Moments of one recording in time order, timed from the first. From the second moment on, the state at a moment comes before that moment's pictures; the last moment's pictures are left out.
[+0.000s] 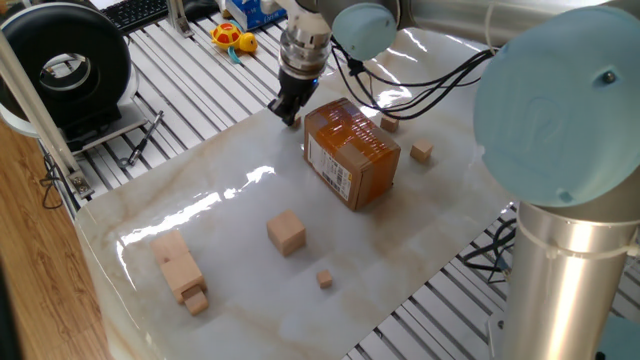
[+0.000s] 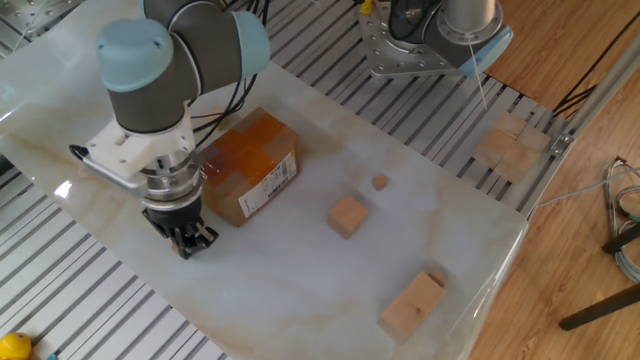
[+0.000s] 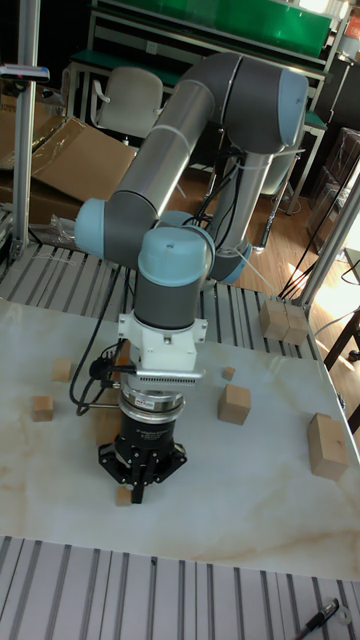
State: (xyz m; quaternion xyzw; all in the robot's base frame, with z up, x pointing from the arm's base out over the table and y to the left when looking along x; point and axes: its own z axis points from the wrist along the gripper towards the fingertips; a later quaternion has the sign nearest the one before) arm 0.682 -0.023 0.009 -0.08 0.99 0.02 0.10
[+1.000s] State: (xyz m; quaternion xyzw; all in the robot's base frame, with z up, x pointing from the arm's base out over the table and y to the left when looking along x) arm 0.671 -0.067 0.018 -0.08 0.99 0.02 0.10
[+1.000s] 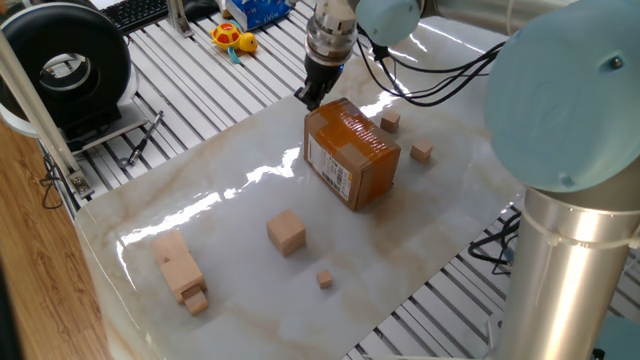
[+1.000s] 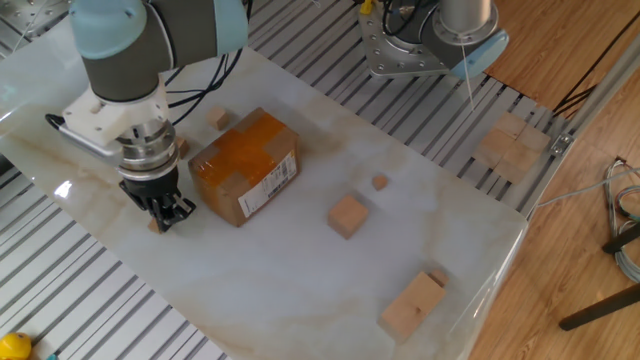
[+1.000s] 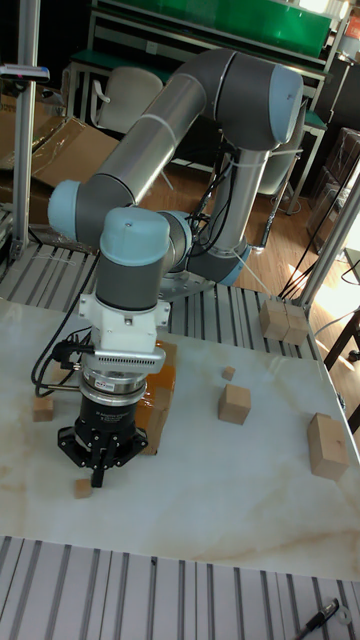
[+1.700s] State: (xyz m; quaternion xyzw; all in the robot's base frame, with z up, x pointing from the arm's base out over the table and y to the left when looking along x) arm 0.679 -0.066 0.012 -0.07 0.99 0.02 0.10
